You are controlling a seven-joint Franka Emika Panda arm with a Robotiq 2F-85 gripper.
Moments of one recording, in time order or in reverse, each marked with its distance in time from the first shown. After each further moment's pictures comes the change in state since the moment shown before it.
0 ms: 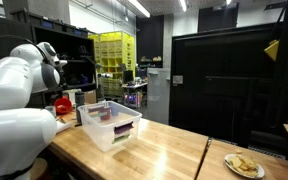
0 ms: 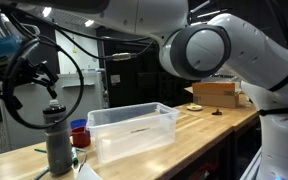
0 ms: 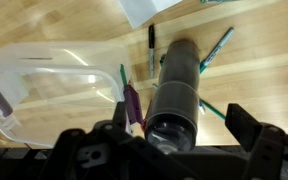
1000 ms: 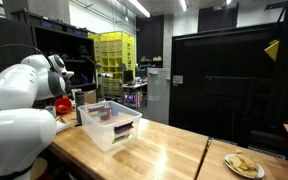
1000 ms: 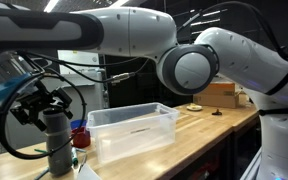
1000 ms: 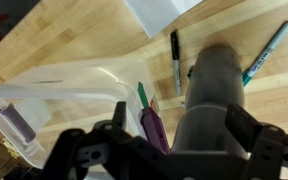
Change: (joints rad) arm -0.068 0.102 0.014 0.002 0.027 -0.051 0.103
